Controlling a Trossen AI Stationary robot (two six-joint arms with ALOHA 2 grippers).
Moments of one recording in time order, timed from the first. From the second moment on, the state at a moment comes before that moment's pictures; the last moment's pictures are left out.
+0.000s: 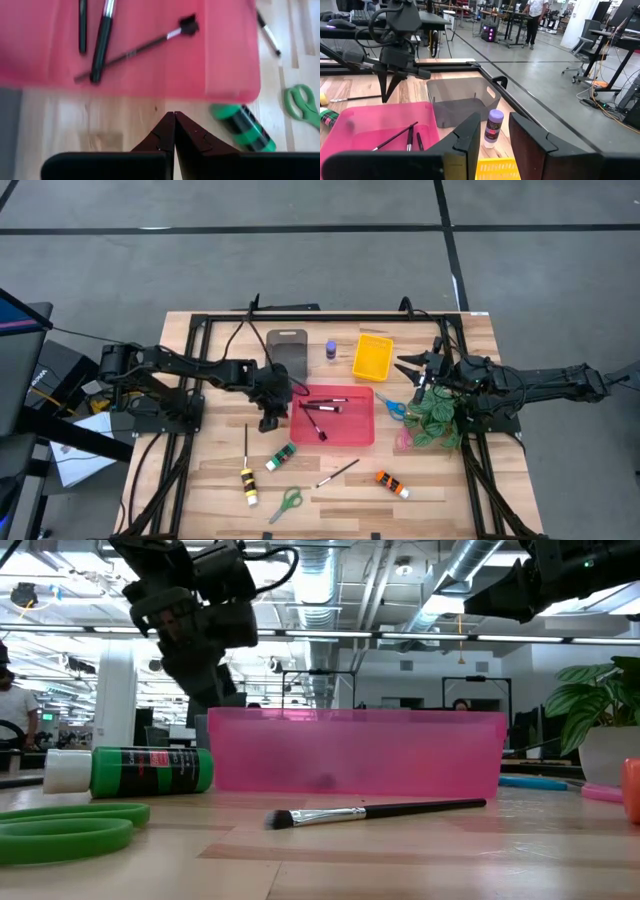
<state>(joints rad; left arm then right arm) 0.09 1.45 0.78 -0.37 0.28 -0.06 0.02 0.51 0.39 -0.02 0.44 -0.09</state>
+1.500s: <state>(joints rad) -0.54 1.47 0.78 -0.67 0.20 -1.48 0.02 0.51 0.39 -0.02 0.44 -0.08</state>
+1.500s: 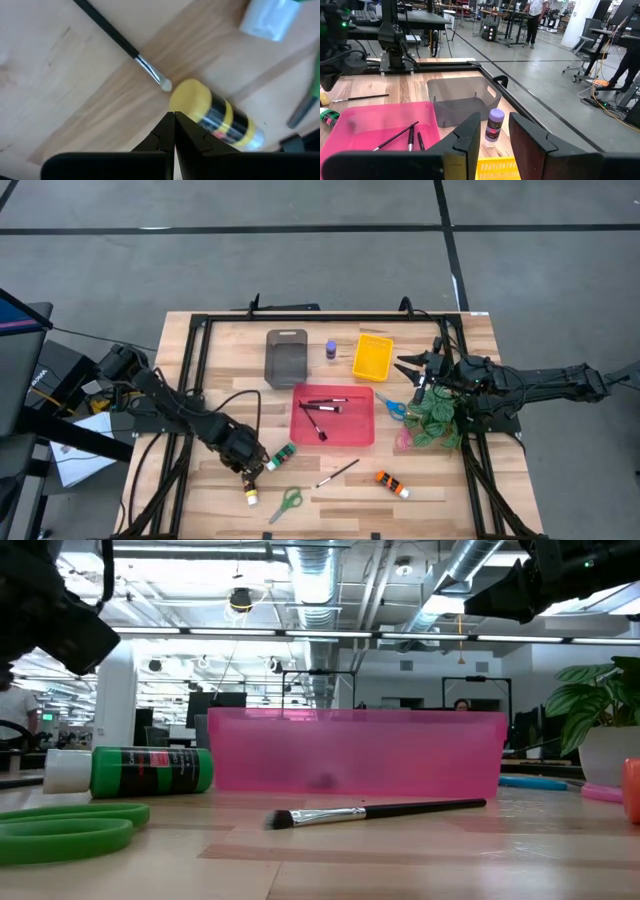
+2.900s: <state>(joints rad) -0.54 1.54 0.78 -0.70 0.15 -1.69 -0.01 0.51 0.39 -0.02 0.44 -0.06</state>
